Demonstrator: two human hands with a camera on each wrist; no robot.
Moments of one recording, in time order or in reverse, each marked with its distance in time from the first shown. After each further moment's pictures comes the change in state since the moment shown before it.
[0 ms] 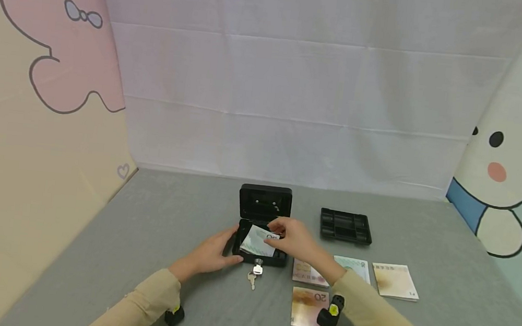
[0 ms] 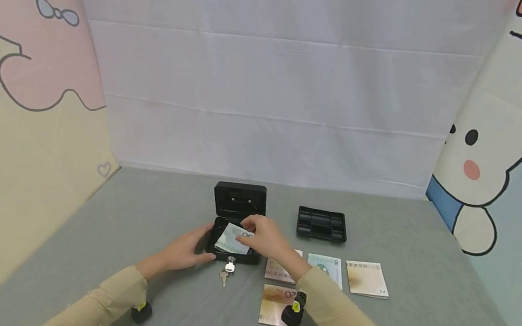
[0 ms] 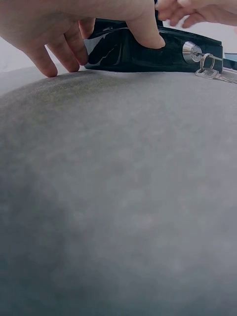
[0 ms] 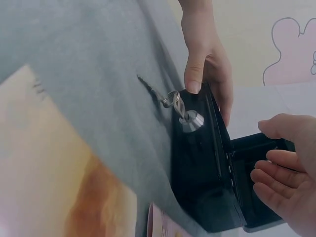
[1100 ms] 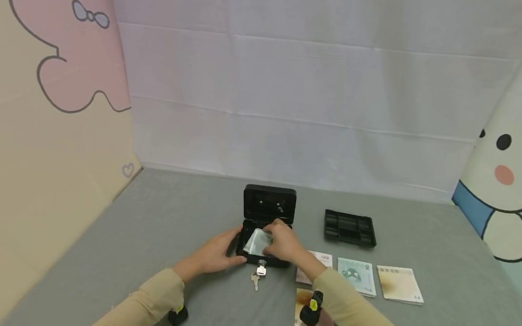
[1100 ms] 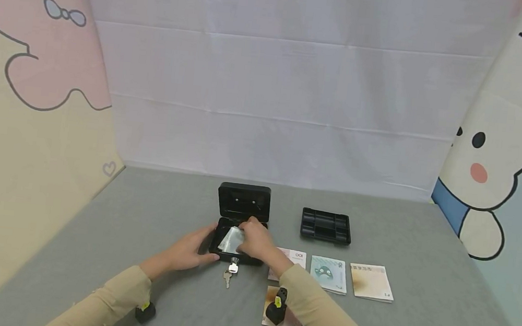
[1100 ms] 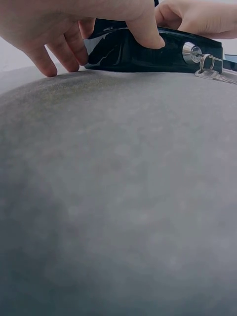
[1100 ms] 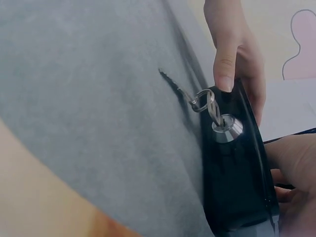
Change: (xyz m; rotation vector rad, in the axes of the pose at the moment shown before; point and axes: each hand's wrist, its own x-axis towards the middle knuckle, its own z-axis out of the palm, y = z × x) left_hand 0.000 -0.002 0.001 0.015 -0.016 0.001; right_hand 0.022 0.004 0.037 -0.258 -0.026 0.050
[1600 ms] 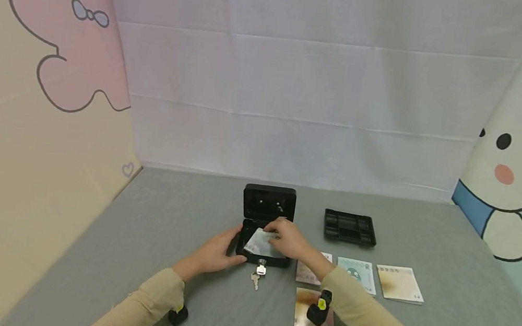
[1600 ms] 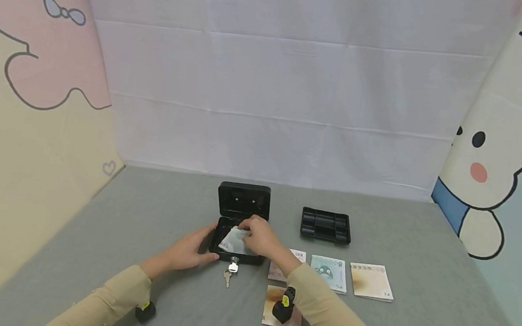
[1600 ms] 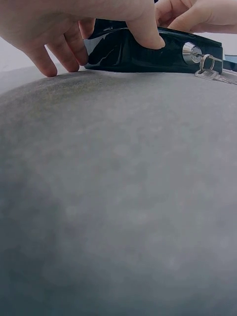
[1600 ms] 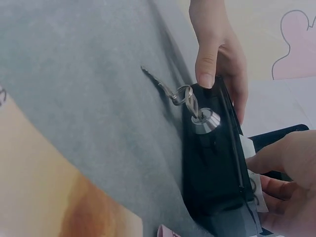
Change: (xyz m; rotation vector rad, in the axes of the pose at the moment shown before) left_hand 0.000 0.001 0.000 -0.006 0.007 -0.001; right_hand -0.002 0.008 -0.013 0.087 0.009 -0.083
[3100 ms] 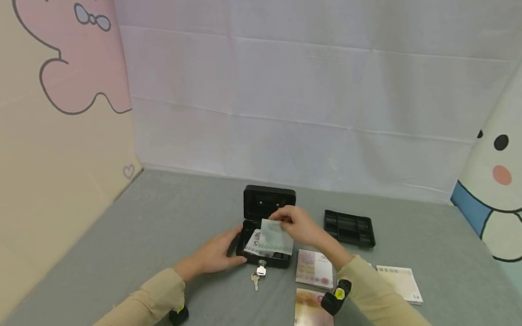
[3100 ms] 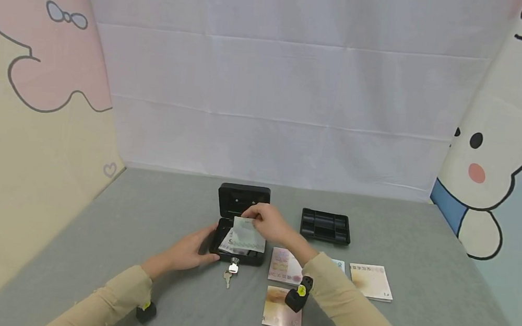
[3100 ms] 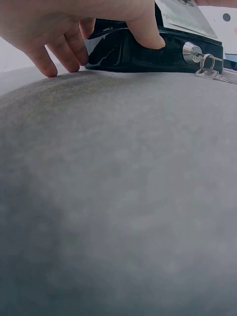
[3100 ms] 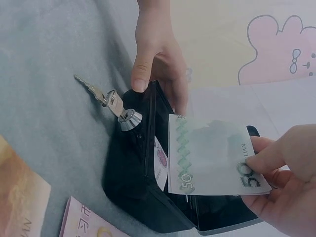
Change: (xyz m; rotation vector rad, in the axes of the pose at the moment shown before) left_hand 0.002 0.000 0.001 0.016 -0.013 -0.023; right_hand -0.004 -0.010 -0.055 0.201 -0.089 -0.039
